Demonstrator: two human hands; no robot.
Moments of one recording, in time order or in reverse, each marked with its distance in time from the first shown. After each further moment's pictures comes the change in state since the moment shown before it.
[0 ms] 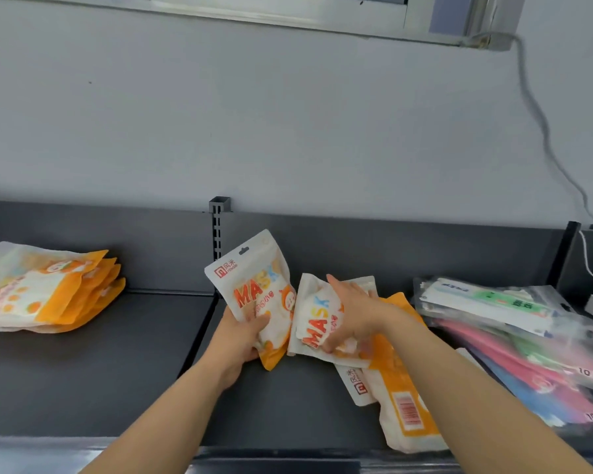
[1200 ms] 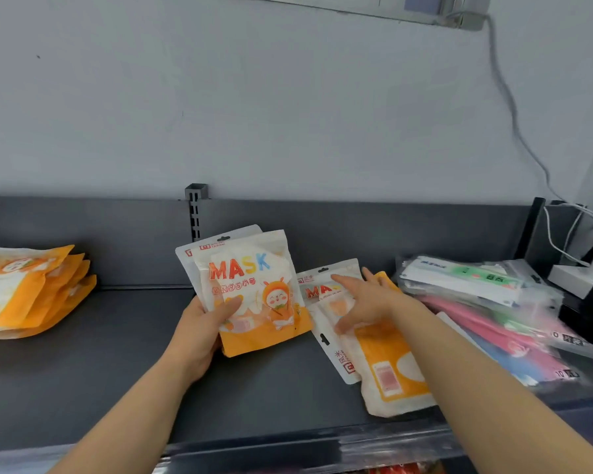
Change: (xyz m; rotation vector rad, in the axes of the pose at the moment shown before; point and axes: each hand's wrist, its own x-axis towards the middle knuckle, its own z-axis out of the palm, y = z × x) left_hand 0.004 0.003 -0.029 -0.140 -0.102 0.051; right_hand -0.008 0.040 0.005 -0.044 0.012 0.158
